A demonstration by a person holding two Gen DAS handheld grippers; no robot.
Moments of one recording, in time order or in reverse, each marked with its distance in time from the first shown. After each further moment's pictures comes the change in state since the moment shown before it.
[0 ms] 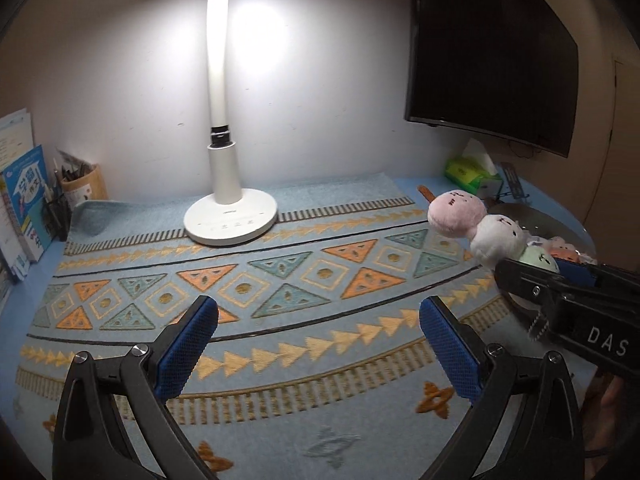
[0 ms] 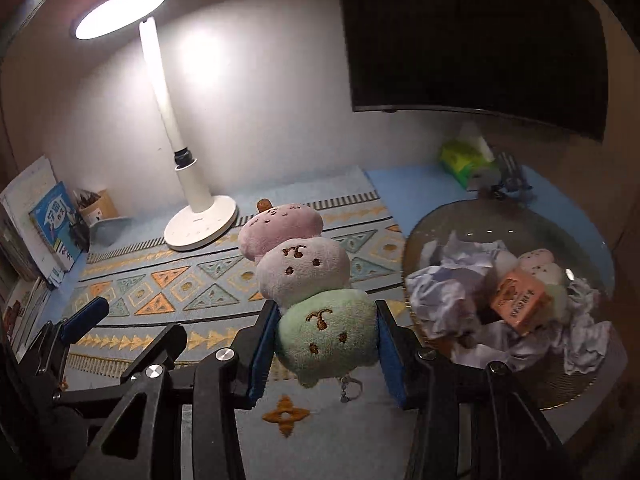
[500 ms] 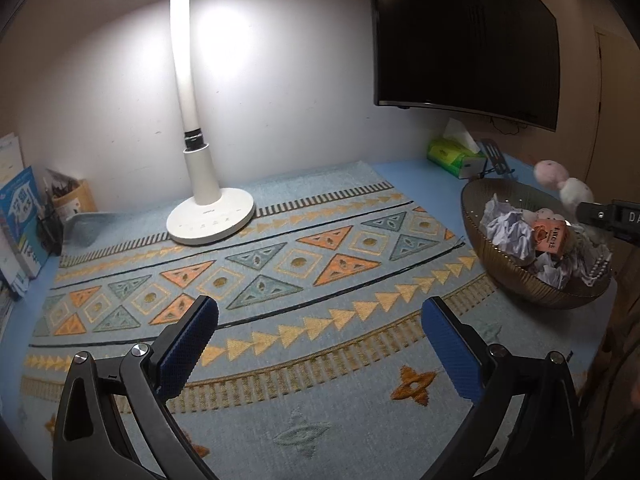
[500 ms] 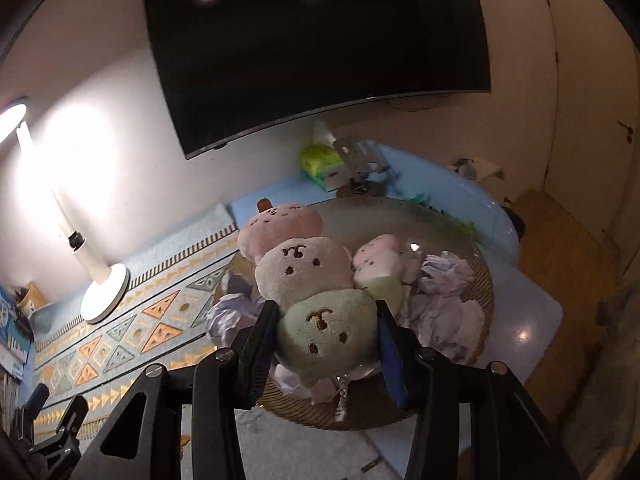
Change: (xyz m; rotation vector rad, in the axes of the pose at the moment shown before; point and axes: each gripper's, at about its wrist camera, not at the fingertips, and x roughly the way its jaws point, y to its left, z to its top) left arm 0.003 -0.019 -0.015 0.056 0.022 0.018; right arm -0.025 -0.131 0.002 0.288 -0.044 -0.242
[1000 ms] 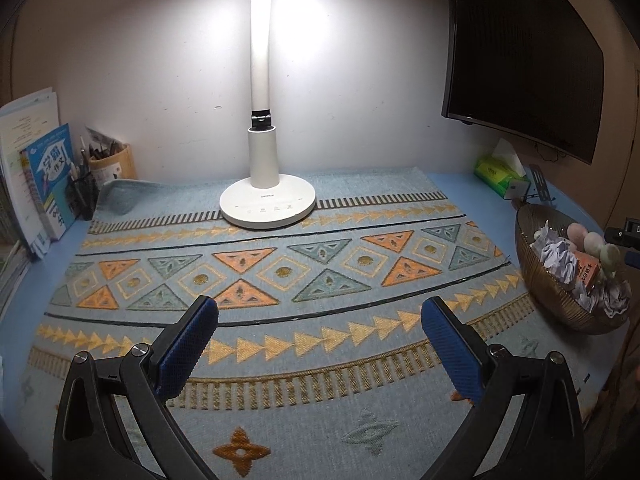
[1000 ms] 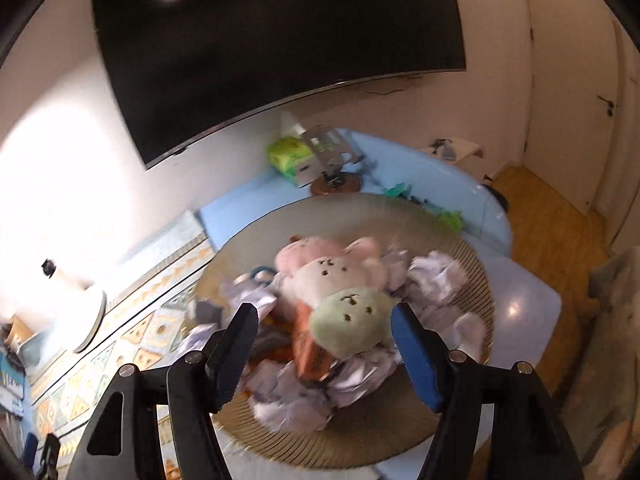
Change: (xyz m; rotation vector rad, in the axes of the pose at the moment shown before) left arm -0.001 0.058 -0.004 -0.124 0.024 0.076; right arm 0.024 0.004 0.014 0.059 0.048 -0.044
